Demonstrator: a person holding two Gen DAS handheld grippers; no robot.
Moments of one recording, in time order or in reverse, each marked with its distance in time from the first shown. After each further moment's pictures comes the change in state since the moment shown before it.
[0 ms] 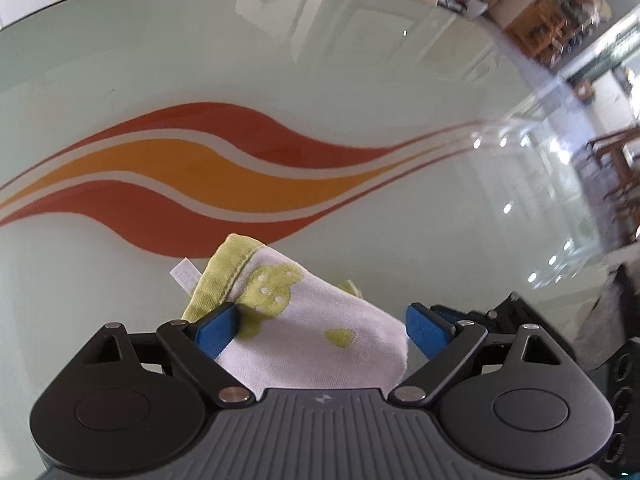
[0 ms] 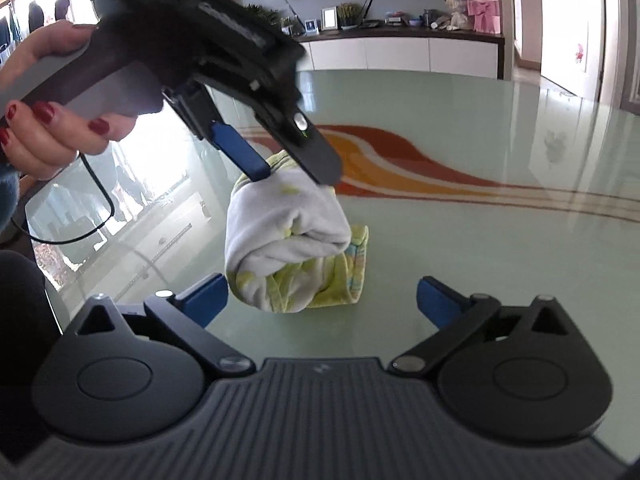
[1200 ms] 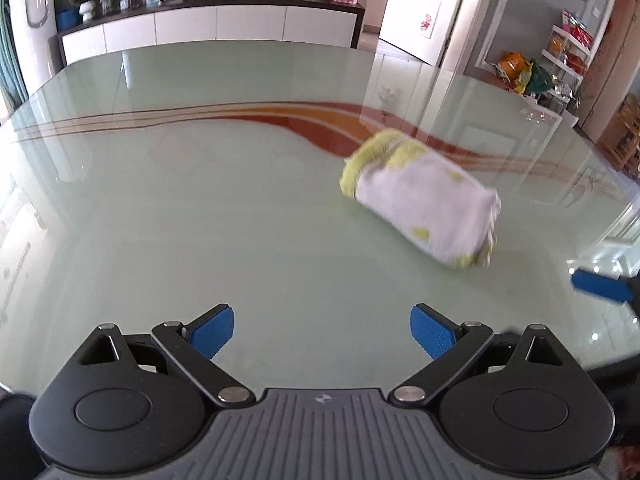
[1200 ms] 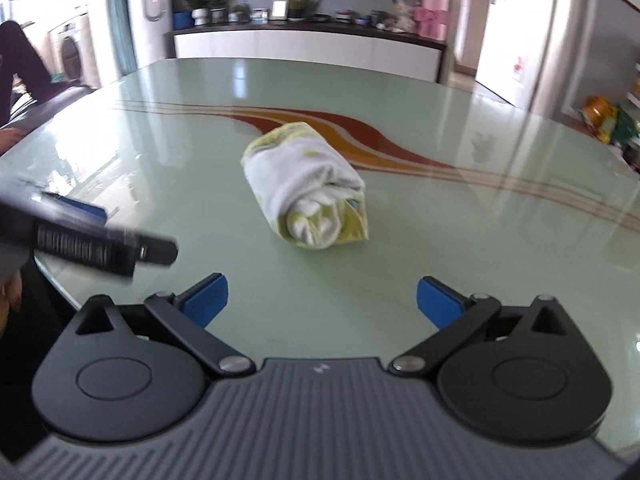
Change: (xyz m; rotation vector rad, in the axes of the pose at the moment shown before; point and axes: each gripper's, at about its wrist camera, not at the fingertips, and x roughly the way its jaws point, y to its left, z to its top) left arm -0.079 0.010 -0.206 -0.087 -0.394 0.405; right arm -0.020 0.062 -0.019 0.002 0.036 -0.277
